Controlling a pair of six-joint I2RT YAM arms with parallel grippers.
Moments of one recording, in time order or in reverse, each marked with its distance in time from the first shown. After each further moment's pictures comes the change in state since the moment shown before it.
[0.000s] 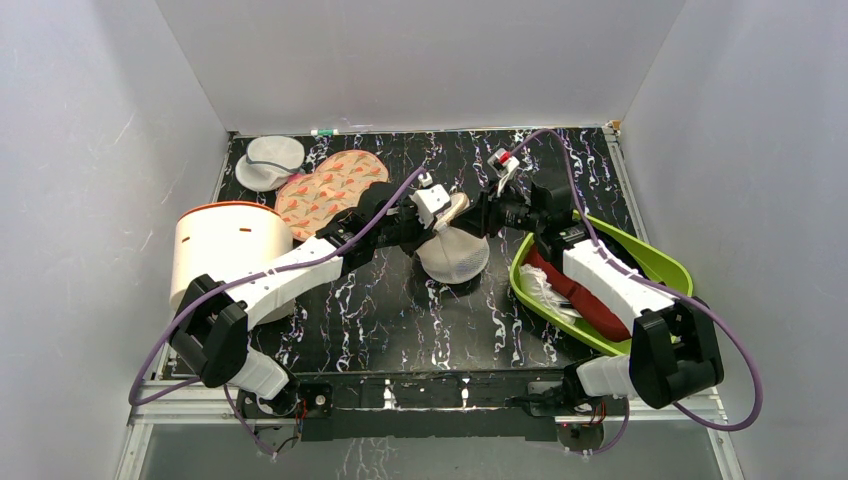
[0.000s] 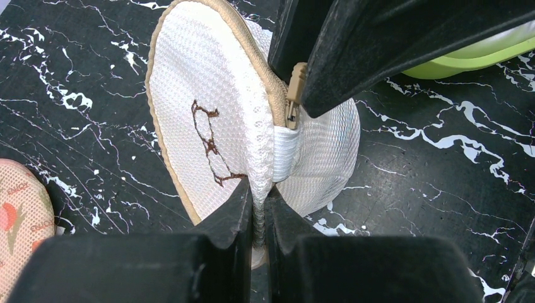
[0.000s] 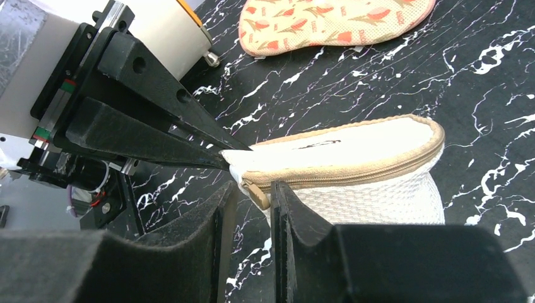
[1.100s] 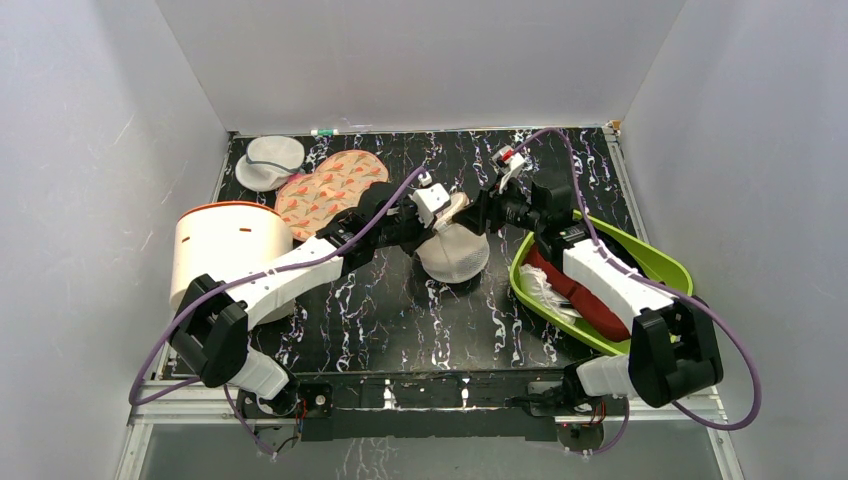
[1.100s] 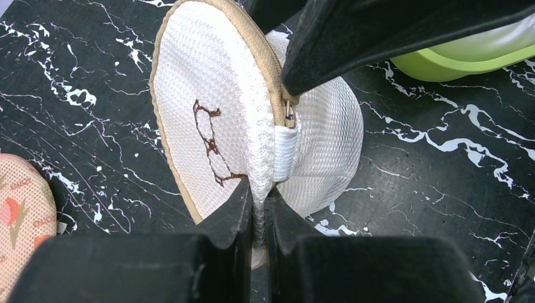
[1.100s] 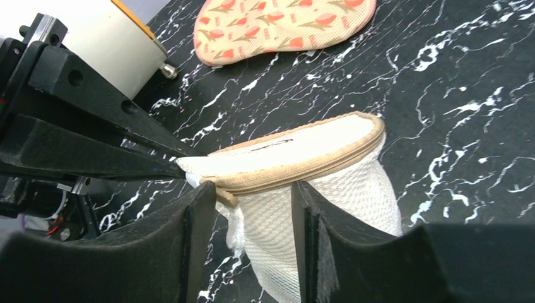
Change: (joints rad) left arm 0.000 0.001 0.000 0.005 -0.018 -0.011; right arm -0.003 -0.001 0.000 -0.004 0.134 -0.035
